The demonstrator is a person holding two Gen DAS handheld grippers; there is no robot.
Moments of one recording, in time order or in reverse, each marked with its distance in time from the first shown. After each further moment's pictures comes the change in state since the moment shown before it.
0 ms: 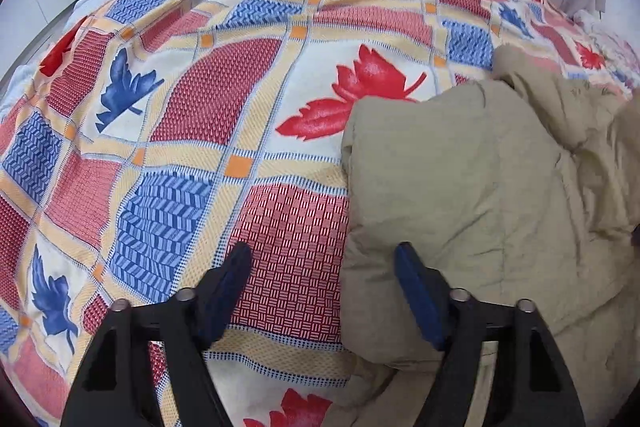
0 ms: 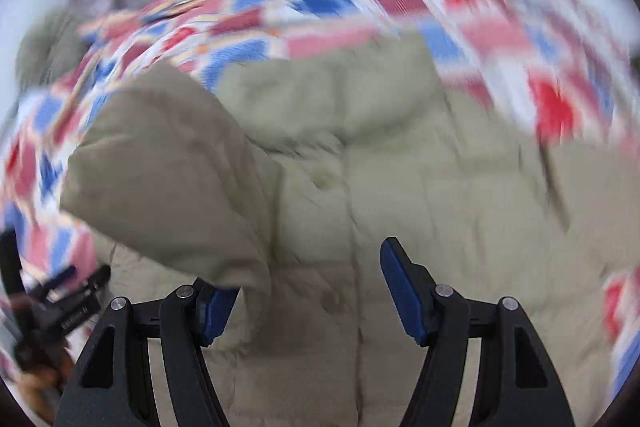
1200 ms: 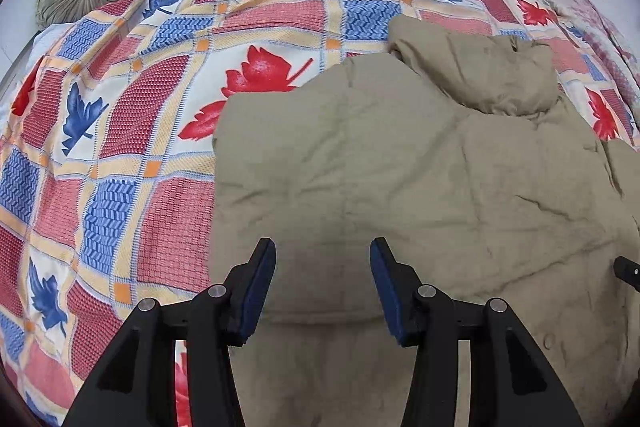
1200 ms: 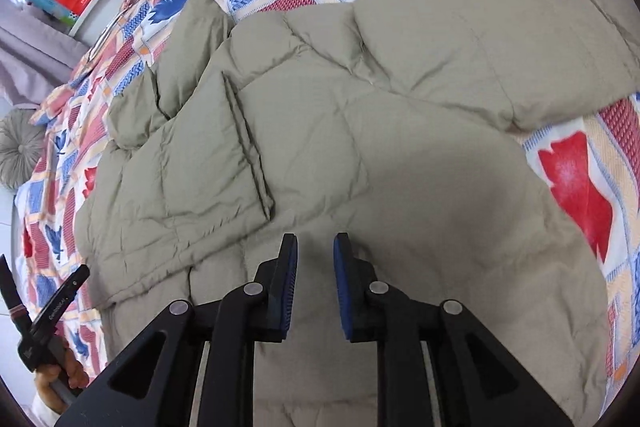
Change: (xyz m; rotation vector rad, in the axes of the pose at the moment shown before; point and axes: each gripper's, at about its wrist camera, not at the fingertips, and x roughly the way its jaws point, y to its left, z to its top) left arm -0.034 -0.097 -0.013 0.136 0.086 -0.048; right arm -0.042 -0.130 -0.033 0.212 0.088 -0.011
